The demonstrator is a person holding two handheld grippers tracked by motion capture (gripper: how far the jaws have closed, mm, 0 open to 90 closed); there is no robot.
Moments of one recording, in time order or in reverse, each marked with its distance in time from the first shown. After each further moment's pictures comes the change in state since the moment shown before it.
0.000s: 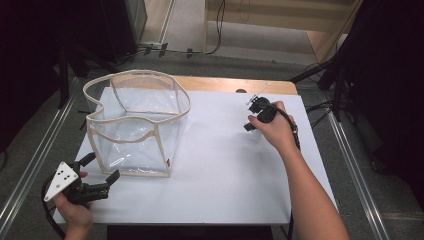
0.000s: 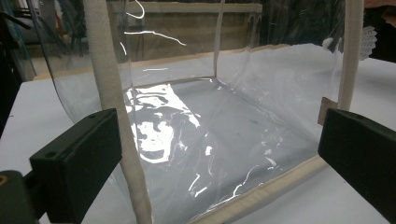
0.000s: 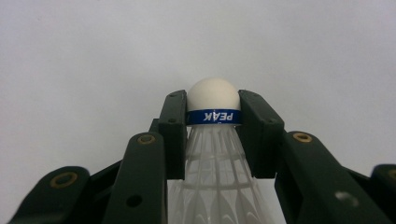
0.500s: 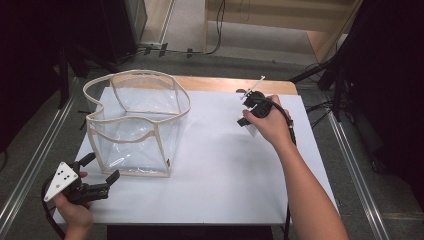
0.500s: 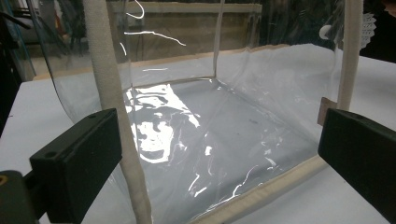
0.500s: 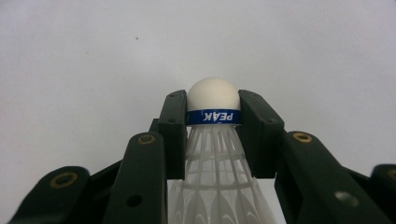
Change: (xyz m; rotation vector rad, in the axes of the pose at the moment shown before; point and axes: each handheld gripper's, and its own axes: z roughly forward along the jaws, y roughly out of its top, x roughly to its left) left arm 0.000 0.000 0.000 0.000 -0.001 -0.001; right arm 0.013 0.021 -0.016 -0.034 0.028 -0.051
